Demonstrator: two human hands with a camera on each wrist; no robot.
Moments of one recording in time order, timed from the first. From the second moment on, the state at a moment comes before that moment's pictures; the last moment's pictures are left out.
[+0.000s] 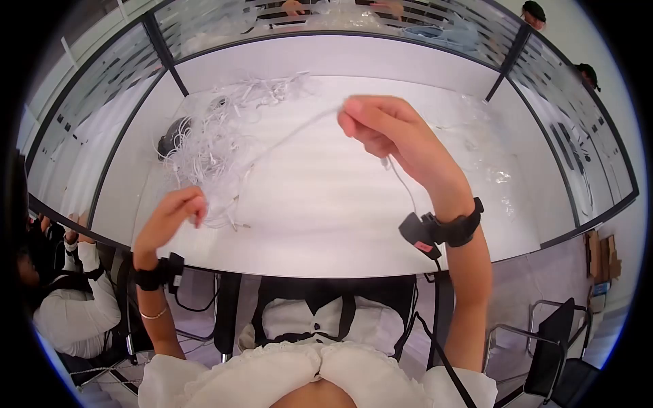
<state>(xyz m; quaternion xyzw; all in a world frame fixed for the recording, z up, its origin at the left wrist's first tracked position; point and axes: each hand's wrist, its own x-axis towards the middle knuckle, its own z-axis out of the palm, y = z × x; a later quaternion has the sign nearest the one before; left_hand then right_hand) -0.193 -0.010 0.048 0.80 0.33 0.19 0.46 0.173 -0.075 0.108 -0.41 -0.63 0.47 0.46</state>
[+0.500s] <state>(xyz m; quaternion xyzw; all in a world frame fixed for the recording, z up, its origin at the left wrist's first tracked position) -0.092 -0.029 0.102 0.78 0.15 0.38 0.47 0.113 -0.066 0.142 -0.32 -0.67 0.45 0.50</state>
